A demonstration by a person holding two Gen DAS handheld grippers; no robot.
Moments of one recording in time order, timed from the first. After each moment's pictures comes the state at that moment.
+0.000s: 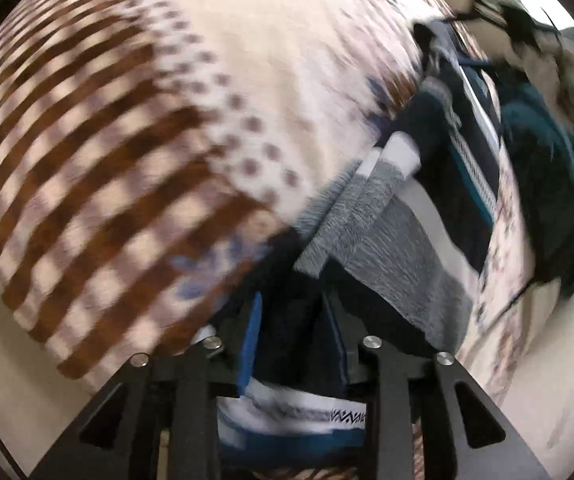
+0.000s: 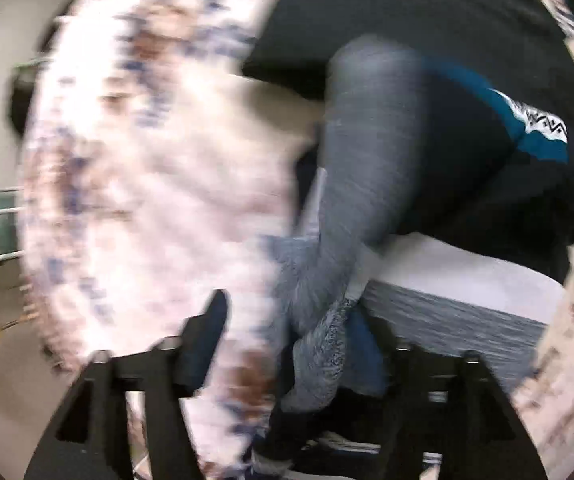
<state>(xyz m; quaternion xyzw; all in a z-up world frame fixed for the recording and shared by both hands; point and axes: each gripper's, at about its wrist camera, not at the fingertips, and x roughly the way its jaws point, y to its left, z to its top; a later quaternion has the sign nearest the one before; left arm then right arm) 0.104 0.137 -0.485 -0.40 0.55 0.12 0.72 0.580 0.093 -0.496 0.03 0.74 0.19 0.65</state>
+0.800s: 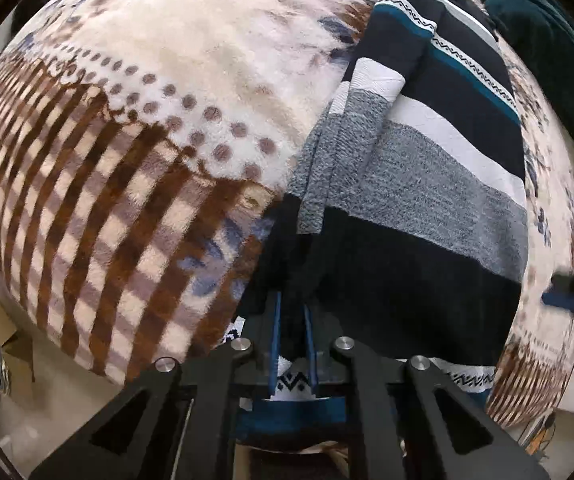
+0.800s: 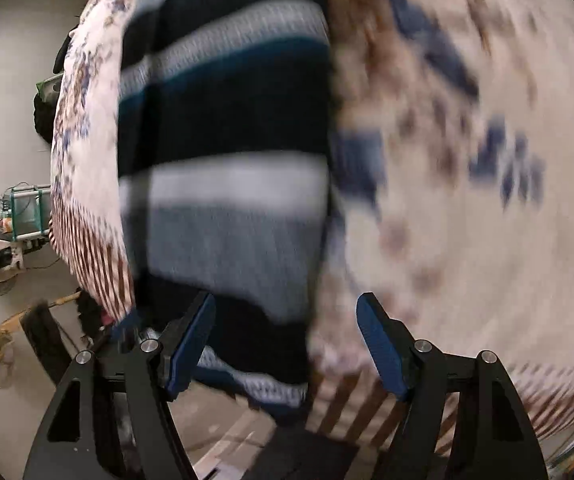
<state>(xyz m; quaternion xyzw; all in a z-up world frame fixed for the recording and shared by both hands) 0.124 0.093 -0.488 -0.19 0.64 0.09 0.74 0.220 -0.156 -0.526 0.15 0.75 0.17 0.62</state>
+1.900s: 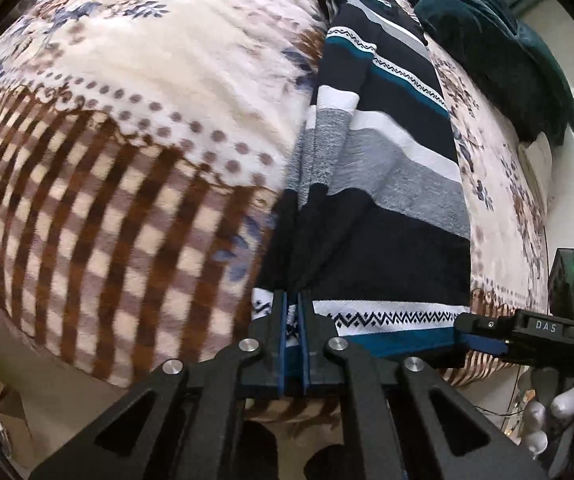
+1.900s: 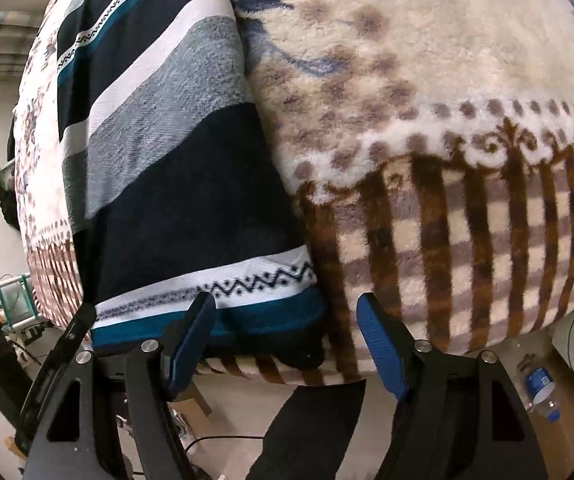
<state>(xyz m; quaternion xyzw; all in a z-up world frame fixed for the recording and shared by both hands) 0.085 0.136 -0.461 -0.19 0.61 -0.03 0.77 0.060 -0.123 -0.558 0.26 0.73 0.01 0.63</state>
